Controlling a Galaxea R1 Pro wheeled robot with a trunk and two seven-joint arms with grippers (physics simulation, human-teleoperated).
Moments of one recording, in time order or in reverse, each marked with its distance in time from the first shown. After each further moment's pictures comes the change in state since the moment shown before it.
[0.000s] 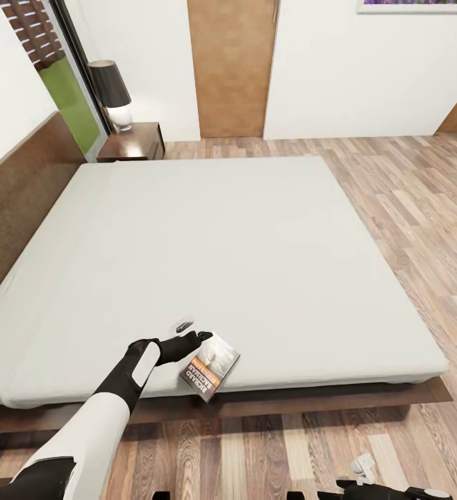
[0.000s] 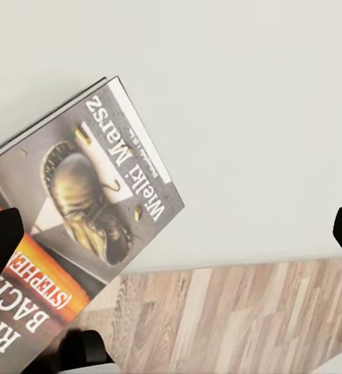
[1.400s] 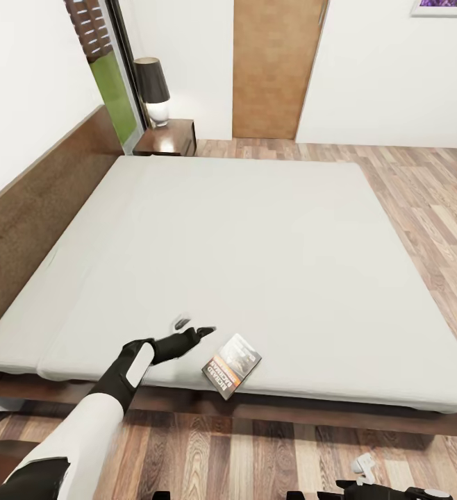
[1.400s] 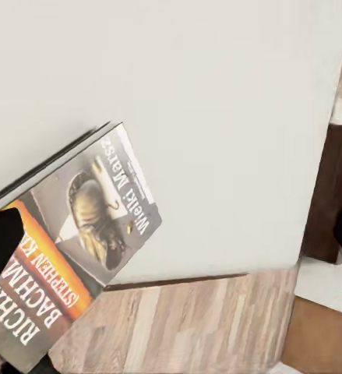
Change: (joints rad) left arm 0.003 0.029 0.000 0.000 0.000 0.009 -0.230; right arm 0.000 0.000 0.000 0.000 0.000 0.001 0.007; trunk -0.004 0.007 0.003
